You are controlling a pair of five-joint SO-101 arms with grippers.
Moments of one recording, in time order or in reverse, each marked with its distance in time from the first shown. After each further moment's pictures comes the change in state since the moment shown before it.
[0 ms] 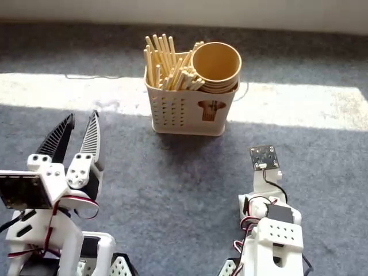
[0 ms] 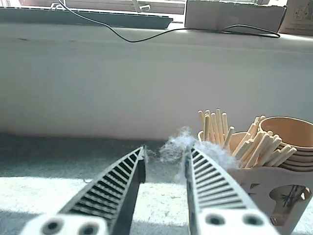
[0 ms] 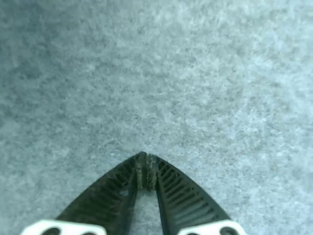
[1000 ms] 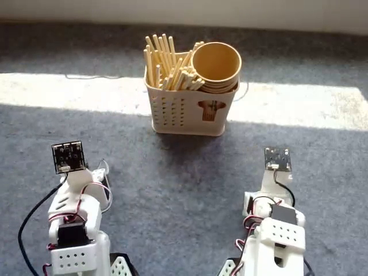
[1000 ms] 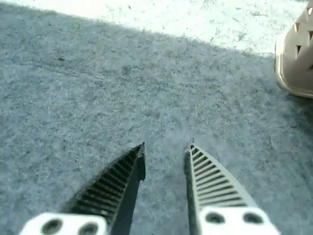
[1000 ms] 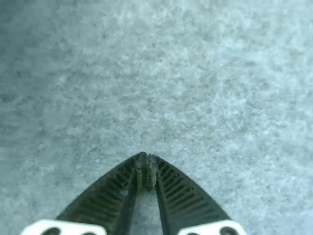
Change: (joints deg) left arm -10.9 -7.6 44.7 0.4 0.0; right arm 4.3 0.0 0.0 -0.4 -9.7
